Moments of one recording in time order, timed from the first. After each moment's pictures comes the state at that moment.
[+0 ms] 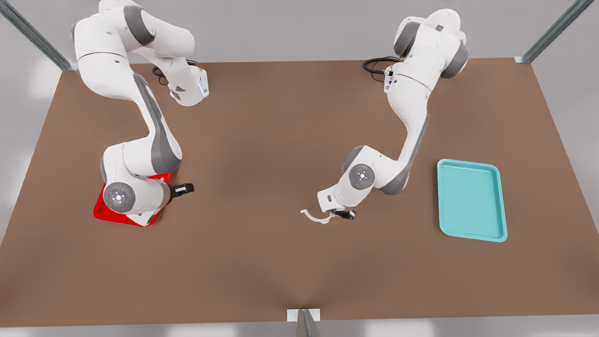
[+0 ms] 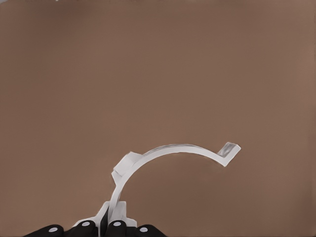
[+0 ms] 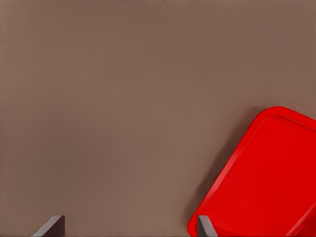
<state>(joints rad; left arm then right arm) -0.45 0.73 -0.14 -1.35 0.01 2.20 -0.03 -0.05 0.52 0.31 -1.43 -0.08 1.60 -0.02</state>
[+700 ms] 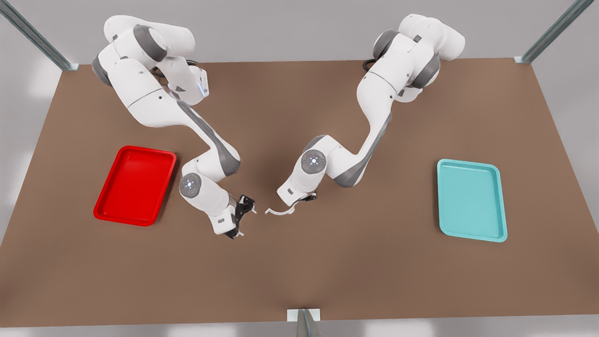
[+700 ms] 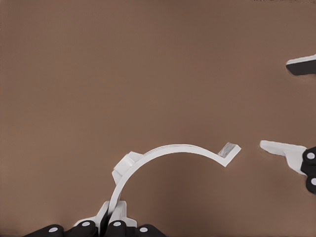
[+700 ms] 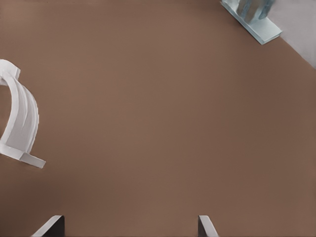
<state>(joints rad) -0.62 0.88 -0.15 -1.12 0.01 2.13 -0.64 -0.04 0.70 0.54 -1.63 -0.08 2.53 -0.67</state>
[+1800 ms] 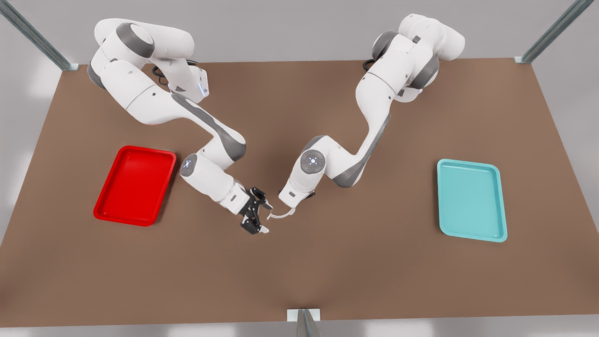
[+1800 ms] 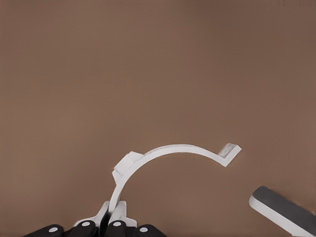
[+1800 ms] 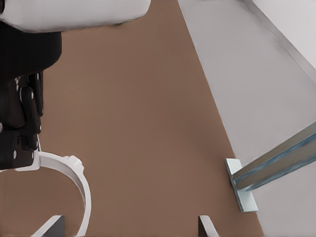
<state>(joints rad) -0.63 0.89 -0.14 -1.12 0.00 2.14 -0.85 -0.19 0.74 0.83 -1.73 -0.08 2.86 -1.21</state>
